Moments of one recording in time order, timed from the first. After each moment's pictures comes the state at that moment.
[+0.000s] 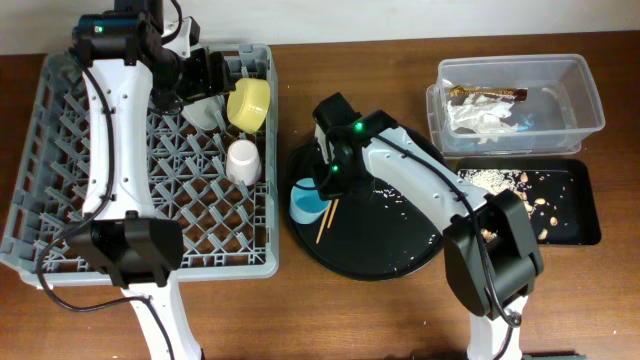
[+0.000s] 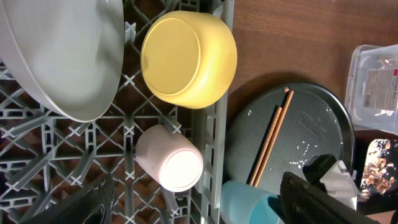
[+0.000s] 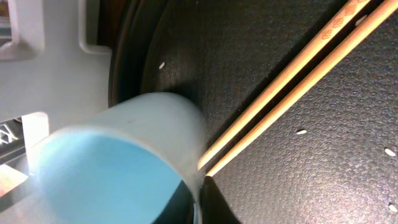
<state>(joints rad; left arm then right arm) -0.01 2.20 2.50 -1.51 0.31 -0.16 0.53 2.04 1.63 -0.99 -0.27 0.28</state>
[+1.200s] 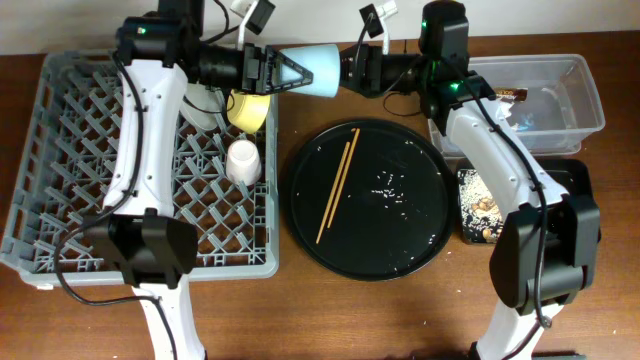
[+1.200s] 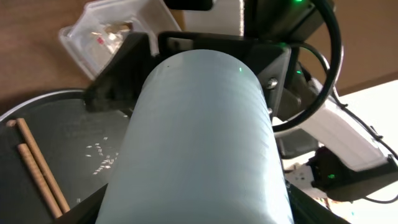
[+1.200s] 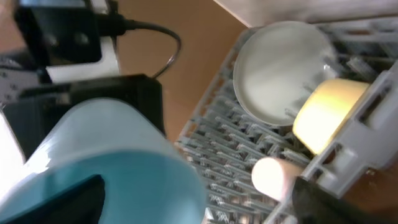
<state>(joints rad) -0.11 2.20 2.43 -1.41 1.24 0.18 0.20 1.95 1.66 -0.06 -1.16 0.64</state>
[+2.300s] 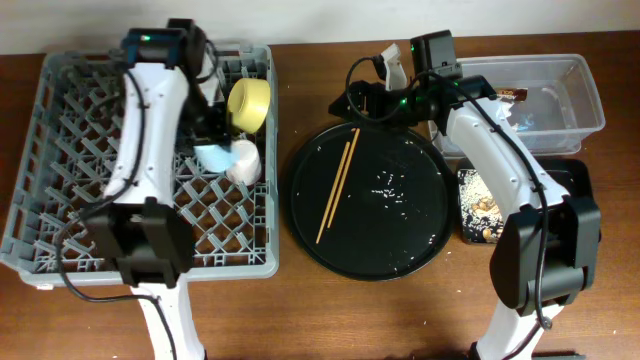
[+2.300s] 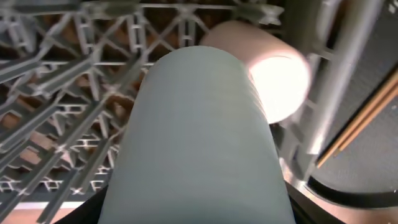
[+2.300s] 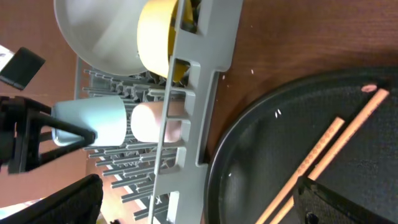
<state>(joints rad) -0.09 2.20 2.28 -1.69 0.03 -0.10 0.20 1.95 1.66 -0.68 -0.74 0.38</state>
